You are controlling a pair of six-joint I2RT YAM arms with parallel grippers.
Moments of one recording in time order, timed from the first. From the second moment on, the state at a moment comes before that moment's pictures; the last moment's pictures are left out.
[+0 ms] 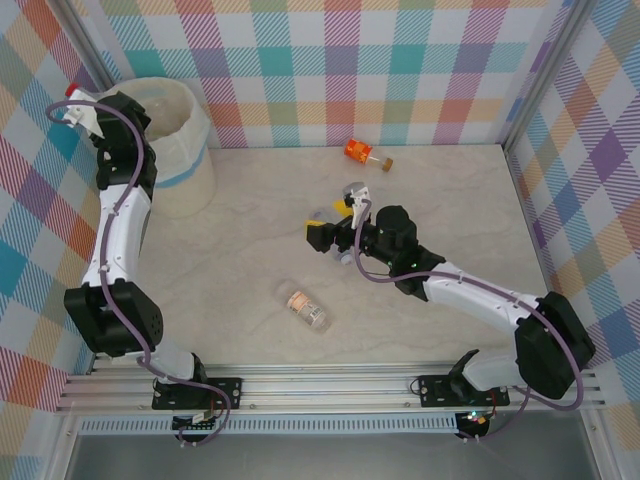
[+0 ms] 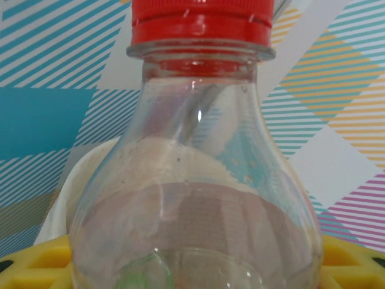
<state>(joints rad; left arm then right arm) 0.15 1.59 1.62 -0.15 -0.49 -0.65 0.75 1.34 0.83 0.39 -0.17 0.32</state>
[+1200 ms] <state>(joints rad) 0.19 1.47 1.65 -0.45 -0.28 -0.71 0.75 1.26 0.79 0.22 0.01 0.33</state>
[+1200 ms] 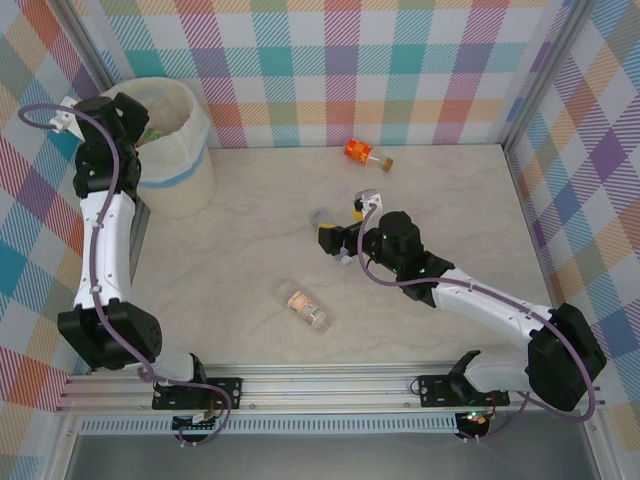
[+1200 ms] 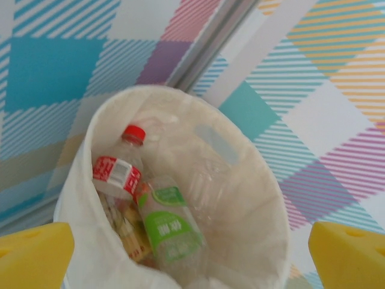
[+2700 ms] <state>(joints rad) -0.21 1.14 0.93 -0.46 0.18 -0.73 0.64 1.83 1.17 -0.45 -0.11 0.18</state>
